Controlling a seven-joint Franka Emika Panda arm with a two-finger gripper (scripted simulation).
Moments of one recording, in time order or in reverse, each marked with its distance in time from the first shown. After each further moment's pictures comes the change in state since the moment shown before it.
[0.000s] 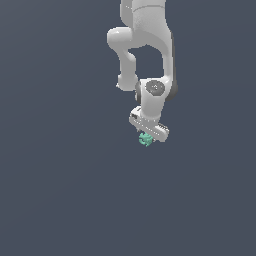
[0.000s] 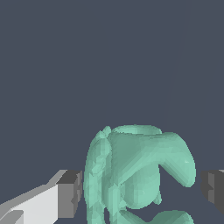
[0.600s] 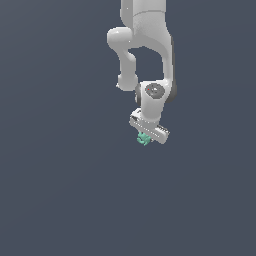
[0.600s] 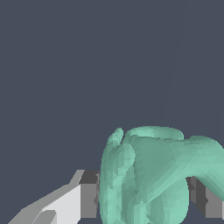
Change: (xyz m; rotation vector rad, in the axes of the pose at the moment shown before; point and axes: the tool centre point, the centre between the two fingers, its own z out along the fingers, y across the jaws) arm 0.000 -0.002 0.012 0.003 0.002 0.000
